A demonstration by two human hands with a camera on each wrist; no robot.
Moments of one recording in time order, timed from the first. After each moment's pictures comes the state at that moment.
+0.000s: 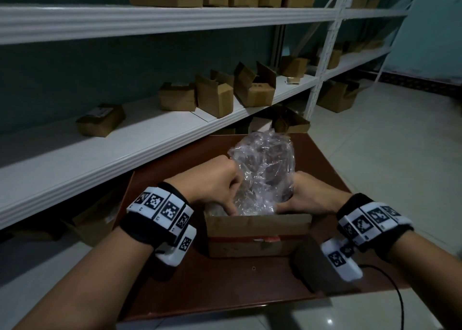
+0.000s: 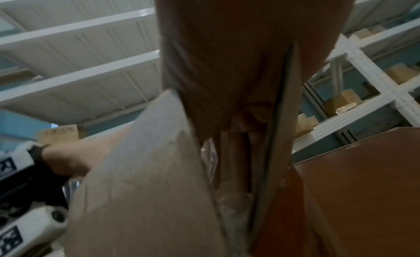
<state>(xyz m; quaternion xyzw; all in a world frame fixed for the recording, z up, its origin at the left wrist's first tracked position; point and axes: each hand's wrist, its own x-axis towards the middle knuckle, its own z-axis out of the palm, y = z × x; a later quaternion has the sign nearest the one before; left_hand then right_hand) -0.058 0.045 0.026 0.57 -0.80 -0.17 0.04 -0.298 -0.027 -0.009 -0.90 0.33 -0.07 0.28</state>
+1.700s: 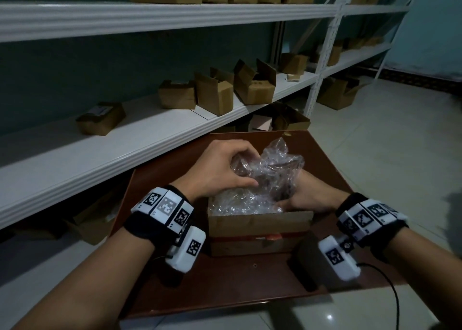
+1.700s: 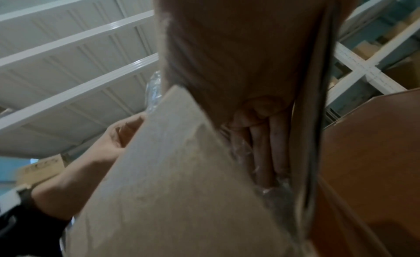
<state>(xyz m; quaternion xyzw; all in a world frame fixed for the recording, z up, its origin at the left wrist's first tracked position) -0.057 0.045 0.019 0.49 -0.78 -0.15 0.36 -0.298 -0.039 -0.025 -0.89 0.35 -0.08 0.30</state>
